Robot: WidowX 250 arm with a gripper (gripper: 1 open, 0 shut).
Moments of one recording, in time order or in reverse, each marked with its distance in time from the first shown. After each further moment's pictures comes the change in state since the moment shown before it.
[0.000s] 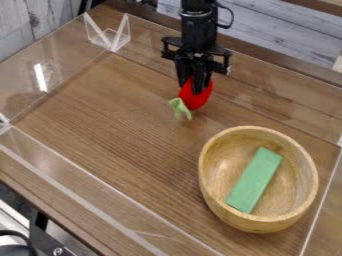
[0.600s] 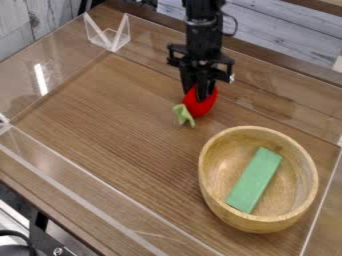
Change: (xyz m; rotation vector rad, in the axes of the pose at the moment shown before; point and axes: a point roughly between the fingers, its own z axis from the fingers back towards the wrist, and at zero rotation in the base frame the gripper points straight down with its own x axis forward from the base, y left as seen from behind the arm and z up) arm 0.003 -0.007 -0.014 -0.013 0.016 -0.052
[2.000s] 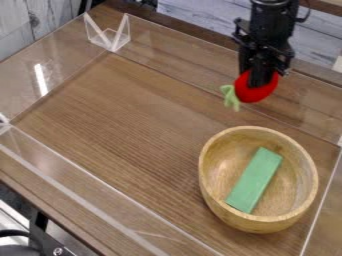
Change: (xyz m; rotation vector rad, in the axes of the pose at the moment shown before) arm 0.019 -0.087 0.037 0.072 -0.052 -0.500
